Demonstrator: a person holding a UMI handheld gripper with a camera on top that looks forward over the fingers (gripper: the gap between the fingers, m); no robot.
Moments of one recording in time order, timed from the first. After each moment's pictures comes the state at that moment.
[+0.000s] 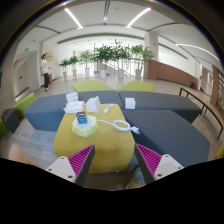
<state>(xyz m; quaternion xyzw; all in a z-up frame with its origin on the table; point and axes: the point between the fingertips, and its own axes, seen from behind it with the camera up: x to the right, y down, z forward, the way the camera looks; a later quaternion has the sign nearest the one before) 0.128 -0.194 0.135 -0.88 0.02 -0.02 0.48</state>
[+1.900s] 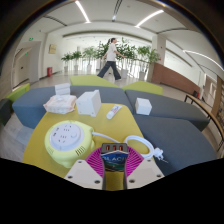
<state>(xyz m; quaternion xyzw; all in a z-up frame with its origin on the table) 0.115 0.032 0.018 -0.88 -0.02 -0.06 0.48</state>
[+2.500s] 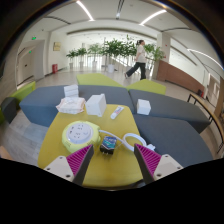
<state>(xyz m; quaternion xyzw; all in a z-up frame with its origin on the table) 0.107 -0.033 0.076 -0.89 -0.04 -0.03 0.46</state>
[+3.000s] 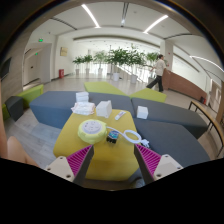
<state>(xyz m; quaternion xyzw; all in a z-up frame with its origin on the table) 0.097 -0.138 0.136 -0.87 -0.06 -0.02 0.49</state>
